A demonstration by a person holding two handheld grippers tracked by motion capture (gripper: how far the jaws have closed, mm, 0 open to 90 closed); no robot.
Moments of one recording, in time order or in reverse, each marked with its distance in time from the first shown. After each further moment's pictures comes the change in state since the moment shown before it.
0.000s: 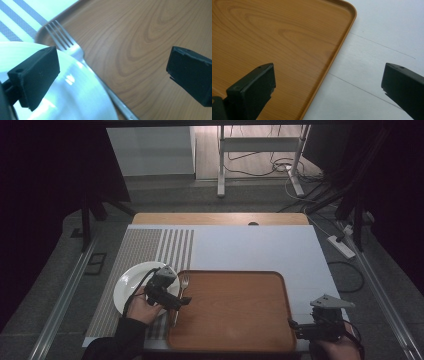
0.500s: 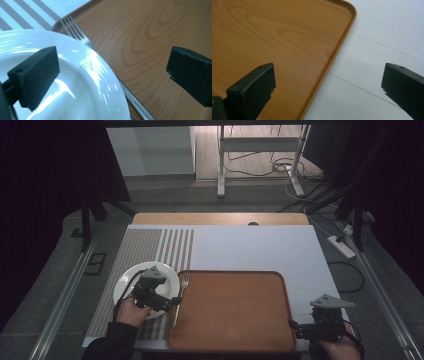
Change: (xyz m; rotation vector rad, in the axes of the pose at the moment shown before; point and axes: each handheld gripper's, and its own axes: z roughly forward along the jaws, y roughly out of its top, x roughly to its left) left arm 0.010 -0.022 -0.022 -0.063 -0.005 -0.045; right arm 0.000 0.000 0.000 0.001 -0.001 0.000
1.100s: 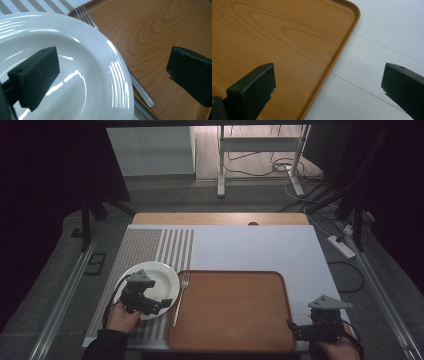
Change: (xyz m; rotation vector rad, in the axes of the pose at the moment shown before) left arm 0.004 -0.022 -0.022 -0.027 0.026 -0.073; right arm 0.004 0.000 0.000 0.003 0.003 -0.035
